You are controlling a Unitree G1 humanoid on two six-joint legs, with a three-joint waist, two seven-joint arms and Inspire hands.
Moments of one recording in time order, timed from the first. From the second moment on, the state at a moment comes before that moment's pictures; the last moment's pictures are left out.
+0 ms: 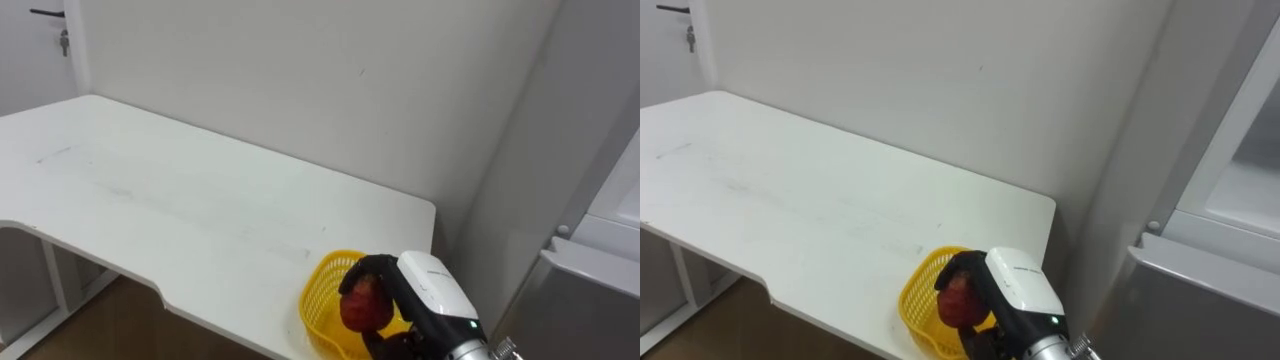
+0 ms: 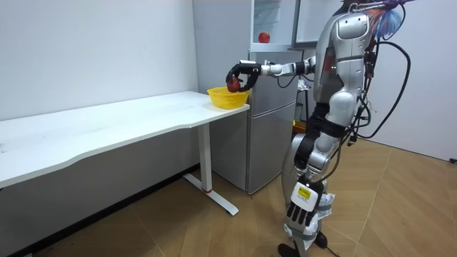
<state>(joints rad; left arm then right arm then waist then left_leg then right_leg) 0.18 0.30 -0.05 1.16 0.30 0.06 -0.12 -0.28 -0.39 0.39 0.23 -0.57 -0.13 -0.20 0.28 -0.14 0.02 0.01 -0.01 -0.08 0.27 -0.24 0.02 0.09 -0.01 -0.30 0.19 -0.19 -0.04</state>
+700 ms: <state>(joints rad) 0.21 0.29 -0.04 1.12 0.32 0.08 -0.12 -0.28 -0.39 0.39 0.22 -0.57 -0.11 -0.20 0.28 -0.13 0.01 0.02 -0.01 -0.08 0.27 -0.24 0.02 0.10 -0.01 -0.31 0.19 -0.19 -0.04</state>
